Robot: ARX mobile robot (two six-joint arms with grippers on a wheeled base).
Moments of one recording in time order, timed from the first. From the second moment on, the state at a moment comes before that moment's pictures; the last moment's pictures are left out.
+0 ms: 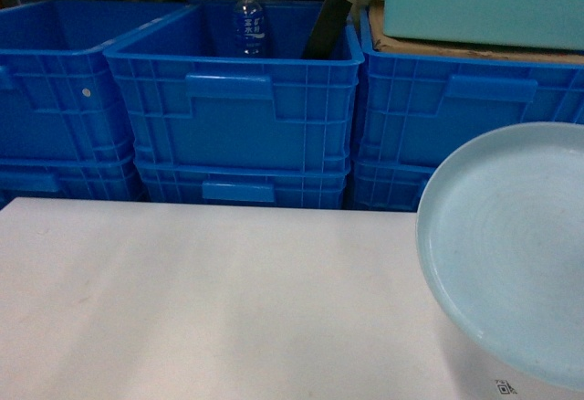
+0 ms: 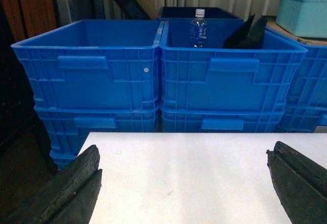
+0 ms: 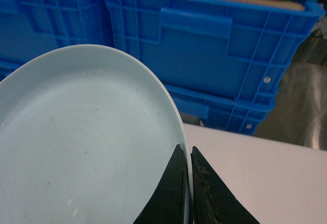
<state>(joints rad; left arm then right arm) 0.00 0.01 0.01 0.00 0.00 0.00 -0.10 1.55 0.30 1.07 -0.30 -0.09</state>
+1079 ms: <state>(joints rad) 0.00 0.01 0.01 0.00 0.00 0.00 -0.15 0.50 0.06 0.49 -0.37 0.03</state>
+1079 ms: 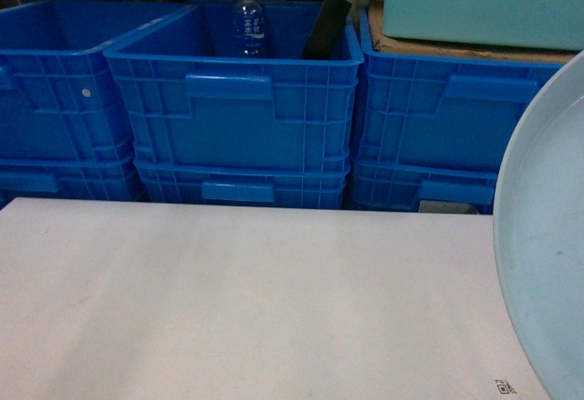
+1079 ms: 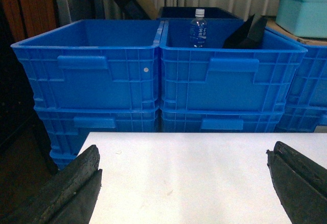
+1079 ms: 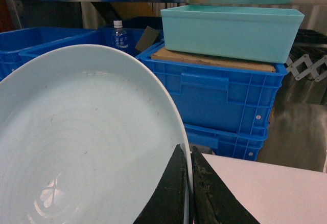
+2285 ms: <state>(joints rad) 0.00 0.01 0.01 0.00 0.00 0.00 -0.07 0.35 0.01 0.40 -0.34 0.00</state>
